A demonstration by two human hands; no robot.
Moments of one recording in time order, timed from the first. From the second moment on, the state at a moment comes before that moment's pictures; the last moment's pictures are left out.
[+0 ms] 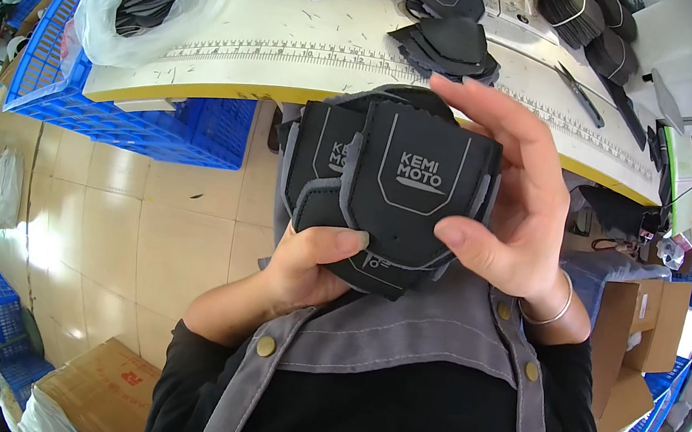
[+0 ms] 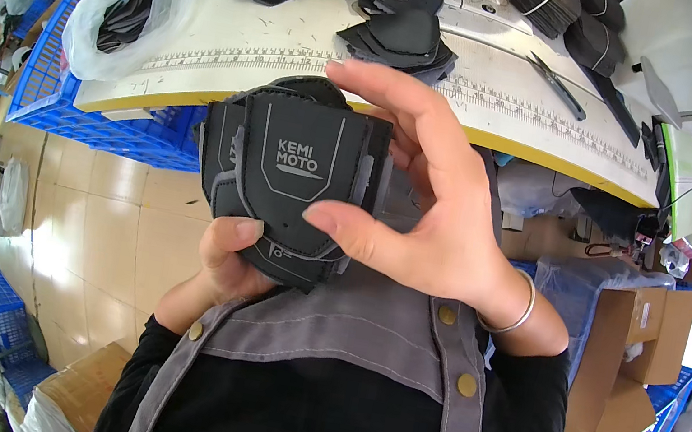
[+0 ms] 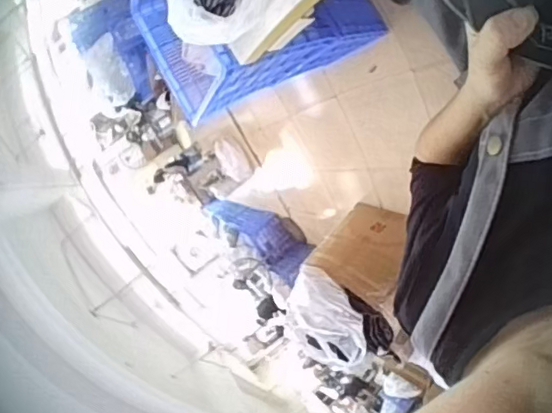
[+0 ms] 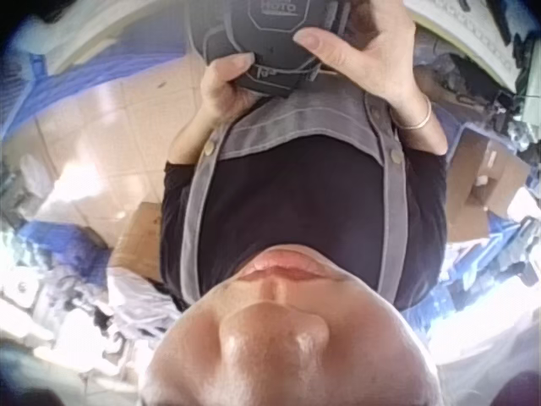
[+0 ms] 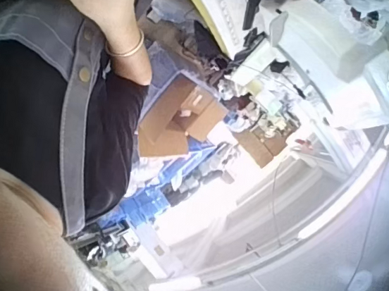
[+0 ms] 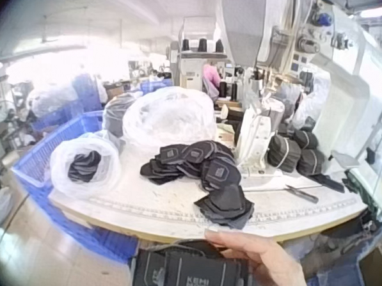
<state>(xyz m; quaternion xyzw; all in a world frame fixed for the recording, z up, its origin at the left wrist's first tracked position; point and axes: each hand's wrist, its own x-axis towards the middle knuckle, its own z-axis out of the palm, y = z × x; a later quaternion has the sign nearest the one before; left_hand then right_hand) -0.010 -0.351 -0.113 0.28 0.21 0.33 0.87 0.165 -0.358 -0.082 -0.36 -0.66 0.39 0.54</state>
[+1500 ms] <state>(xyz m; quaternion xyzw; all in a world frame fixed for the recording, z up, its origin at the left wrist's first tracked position) -0.012 -0.365 -0.138 0.22 0.15 0.31 0.91 0.220 -0.411 -0.070 -0.17 -0.59 0.46 0.64</state>
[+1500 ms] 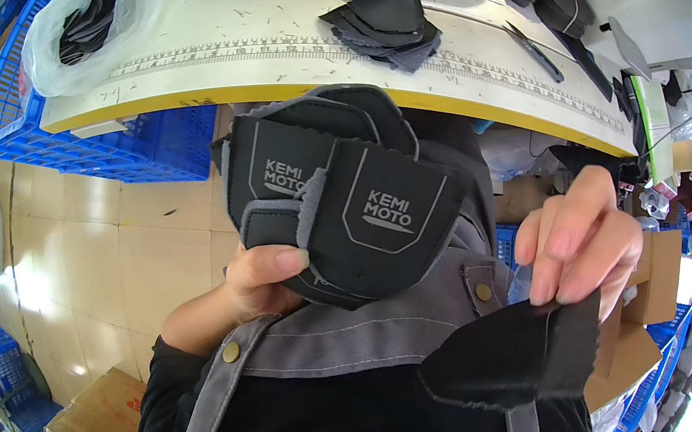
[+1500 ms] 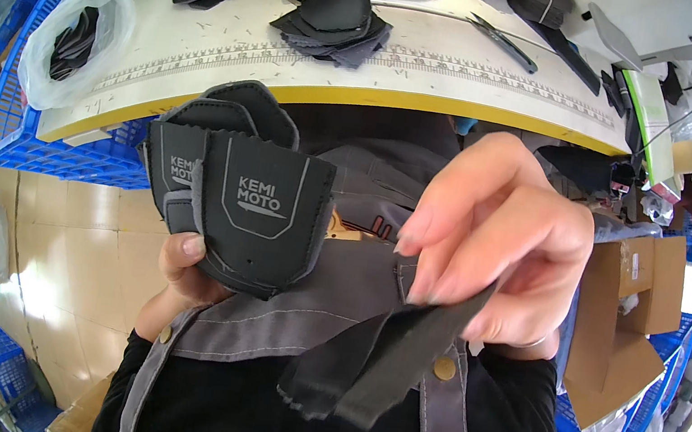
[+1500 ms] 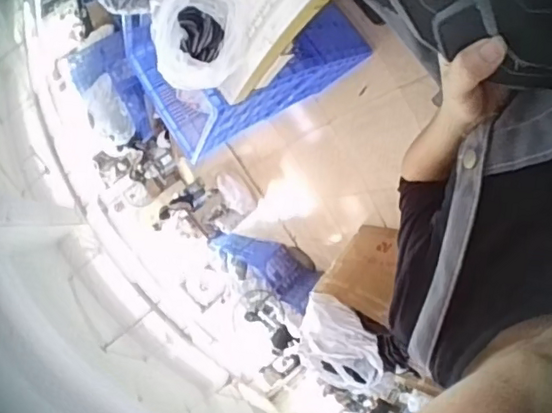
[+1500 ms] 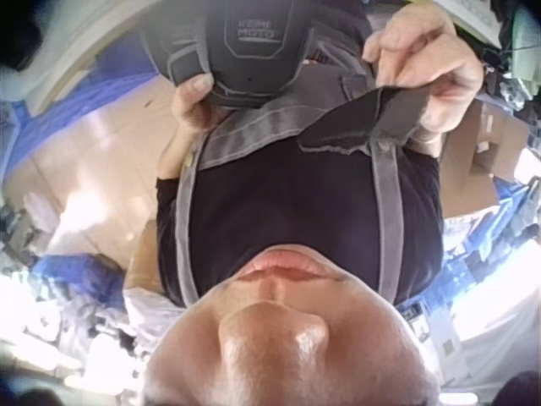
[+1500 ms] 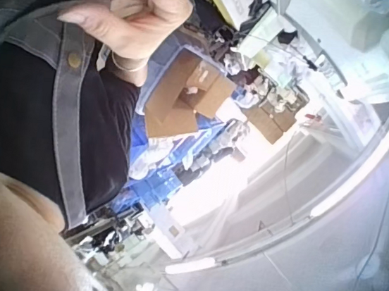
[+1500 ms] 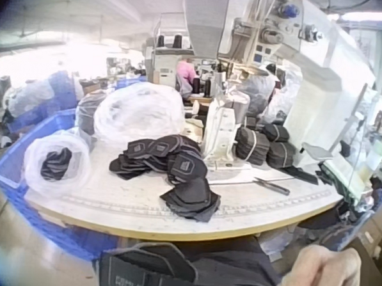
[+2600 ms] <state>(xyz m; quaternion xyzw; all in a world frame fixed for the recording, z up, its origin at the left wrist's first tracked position) -0.017 -0.357 -0.154 0.04 -0.13 0.31 0.94 0.223 -0.390 -0.095 -0.24 -0.18 0.73 0.62</state>
